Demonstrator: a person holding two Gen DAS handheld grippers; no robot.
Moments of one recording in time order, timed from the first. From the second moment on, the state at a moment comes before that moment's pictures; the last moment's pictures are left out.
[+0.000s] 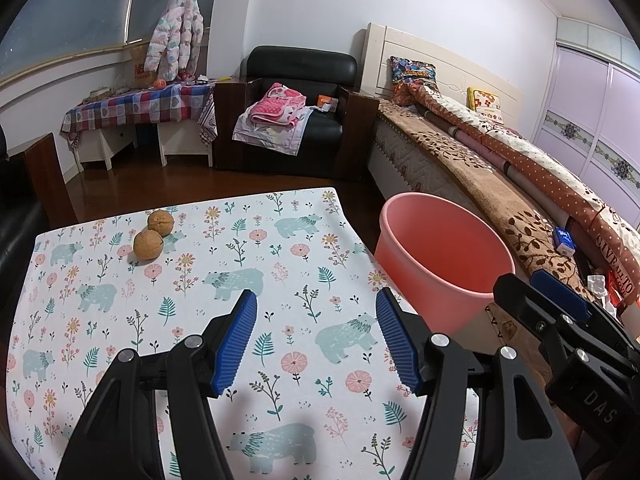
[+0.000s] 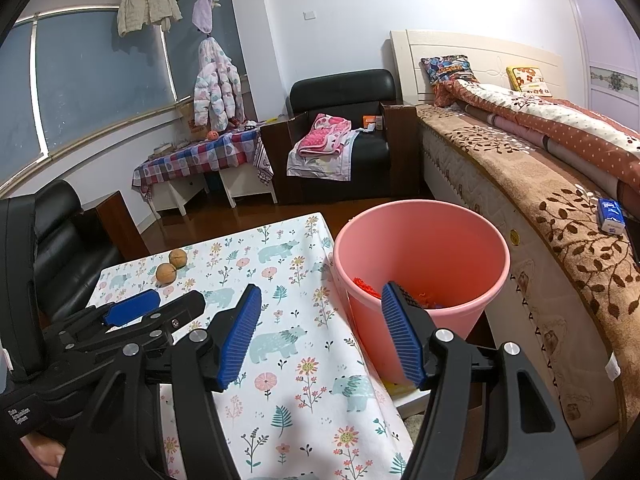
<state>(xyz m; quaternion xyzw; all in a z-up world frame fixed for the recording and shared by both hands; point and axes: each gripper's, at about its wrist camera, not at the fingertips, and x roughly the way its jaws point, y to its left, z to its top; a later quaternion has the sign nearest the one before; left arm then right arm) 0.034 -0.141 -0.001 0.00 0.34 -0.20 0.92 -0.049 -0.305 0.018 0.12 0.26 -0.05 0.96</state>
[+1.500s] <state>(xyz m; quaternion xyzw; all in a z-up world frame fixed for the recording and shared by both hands) 0.038 -0.137 -0.010 0.00 0.35 -0.20 0.91 -0.052 -0.305 0.008 0.12 0.26 -0.05 0.96</state>
